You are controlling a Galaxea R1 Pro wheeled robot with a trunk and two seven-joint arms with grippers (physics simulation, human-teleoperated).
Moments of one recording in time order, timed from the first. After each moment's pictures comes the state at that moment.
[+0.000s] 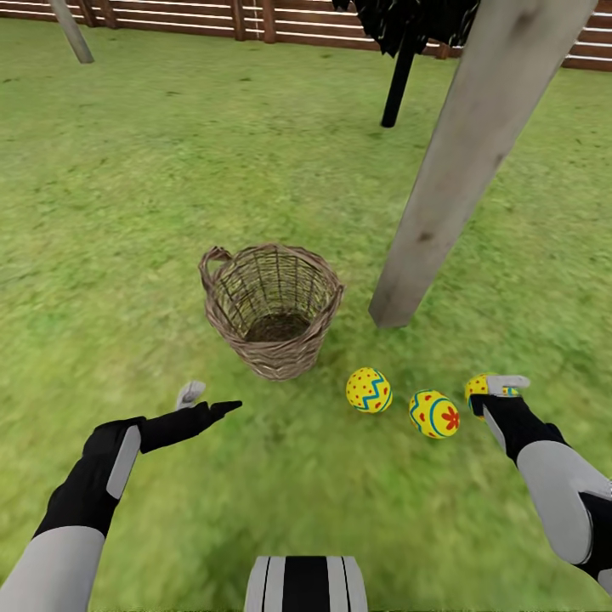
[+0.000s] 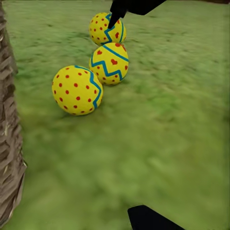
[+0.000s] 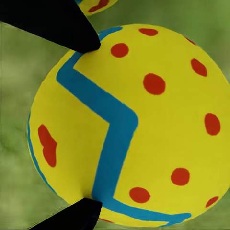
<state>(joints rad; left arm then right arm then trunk) -0.62 0.10 0.24 -1.05 0.25 0.89 -0.82 -1.00 -0.24 -0.31 -0.34 0.37 0.31 -0.12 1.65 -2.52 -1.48</state>
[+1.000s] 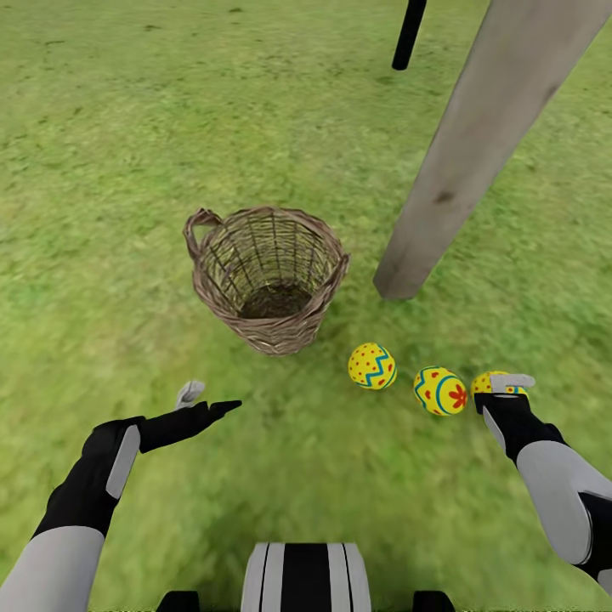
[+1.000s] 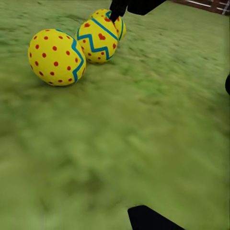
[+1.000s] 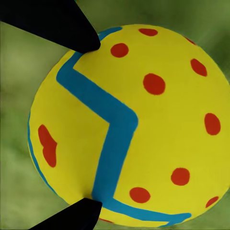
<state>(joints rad) -0.62 0.10 0.24 -1.05 0.25 0.89 -0.82 -1.00 -0.24 -0.31 -0.34 0.36 0.29 -0.18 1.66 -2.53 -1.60</state>
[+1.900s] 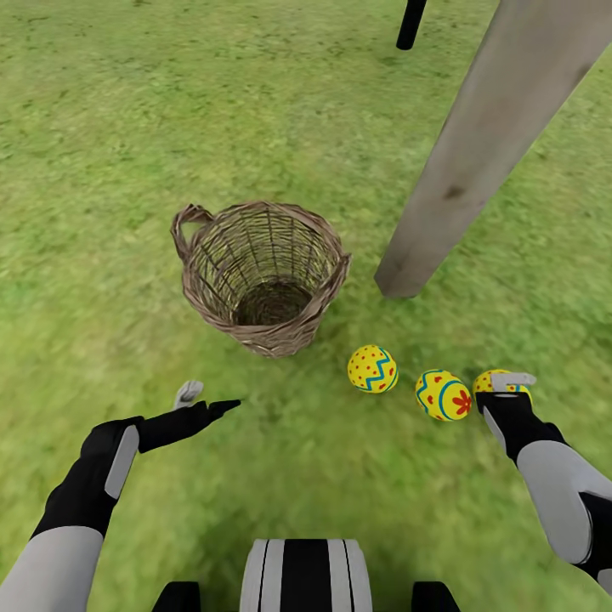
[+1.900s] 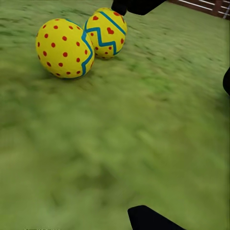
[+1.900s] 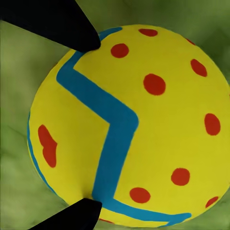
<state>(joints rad) -0.62 0.10 0.25 -1.05 0.25 0.89 -0.82 -1.00 -0.24 -0.32 -0.35 0.39 0.29 -0.18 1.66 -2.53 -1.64</state>
